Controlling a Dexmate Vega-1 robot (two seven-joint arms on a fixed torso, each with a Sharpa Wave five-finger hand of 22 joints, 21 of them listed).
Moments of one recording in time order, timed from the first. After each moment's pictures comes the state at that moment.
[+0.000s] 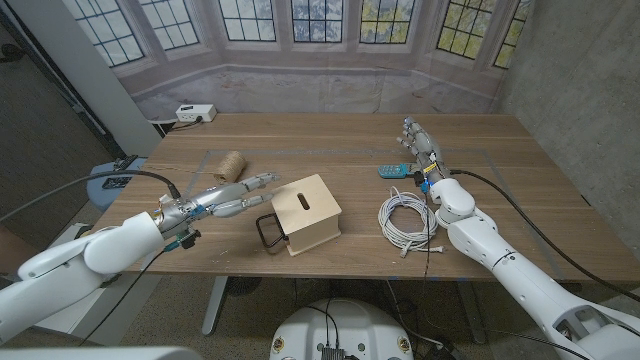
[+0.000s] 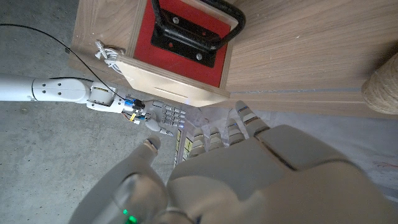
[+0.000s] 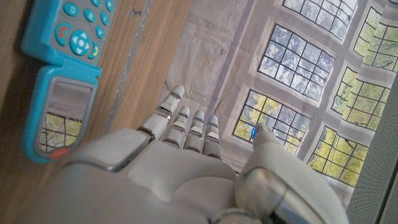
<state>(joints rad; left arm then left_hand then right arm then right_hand) 1.61 1.04 -0.16 -1.94 0.14 -0.47 -0.05 0.16 0.15 0.57 0.12 0.19 -0.03 -0.02 0.20 0.17 -0.07 -0.01 0.22 0.18 -0.04 0.05 0.19 0.17 0.11 0.09 0.22 0.17 -0.87 -0.47 -0.41 -1.43 0.49 0.26 -0.21 0.36 0.12 0.31 -0.02 0.19 0.21 -0.04 0.19 0.18 0.21 -0.02 0.19 0.19 0.15 -0.04 0.19 0.19 0.41 -0.04 0.19 0.17</state>
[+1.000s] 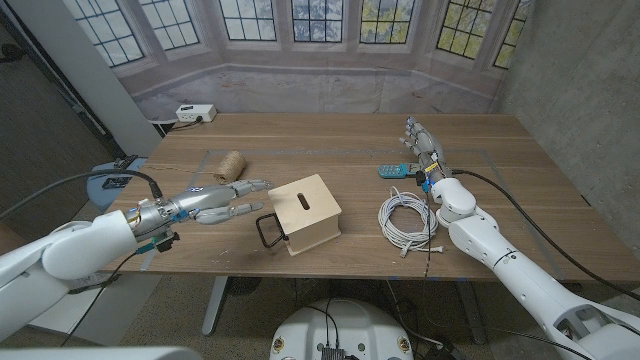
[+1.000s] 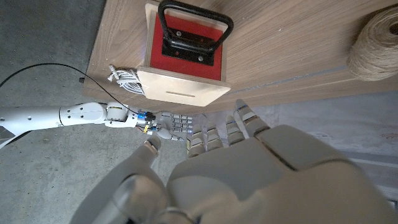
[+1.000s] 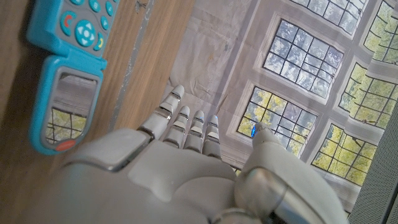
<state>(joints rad) 1.72 0.86 -0.44 -2.05 0.29 -0.58 -0.33 0.13 0.16 0.58 0.15 0.19 0.05 -0.04 0.21 0.18 0.02 -0.04 0.25 0.19 0.02 0.04 0.20 0.18 0.13 0.08 0.22 0.17 -0.87 -0.47 -0.40 -1.44 0.49 0.24 -0.23 0.37 0.12 0.31 -0.04 0.19 0.21 -0.04 0.19 0.18 0.21 -0.02 0.19 0.19 0.14 -0.04 0.19 0.19 0.41 -0.04 0.19 0.17</state>
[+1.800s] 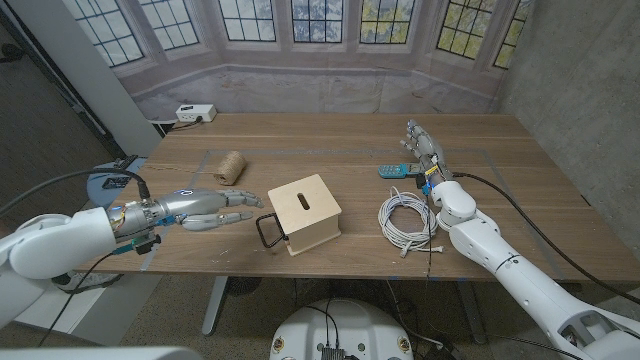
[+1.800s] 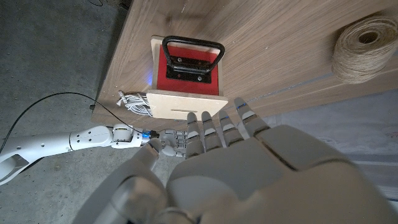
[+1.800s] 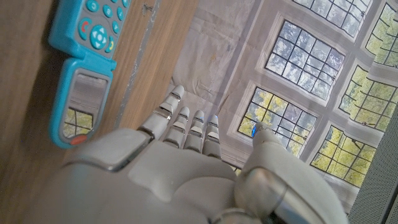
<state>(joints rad) 1.71 0.78 -0.53 -2.08 0.33 -0.63 -0.53 0.09 0.16 0.59 0.16 0.19 0.24 -0.06 0.24 0.18 0.17 -0.06 0.29 0.20 0.12 -0.04 0.21 0.18 0.17 0.07 0.21 0.17 -0.91 -0.50 -0.40 -1.49 0.47 0.23 -0.25 0.37 0.12 0.31 -0.04 0.19 0.21 -0.03 0.19 0.18 0.20 -0.02 0.19 0.19 0.13 -0.04 0.19 0.19 0.40 -0.04 0.19 0.17</state>
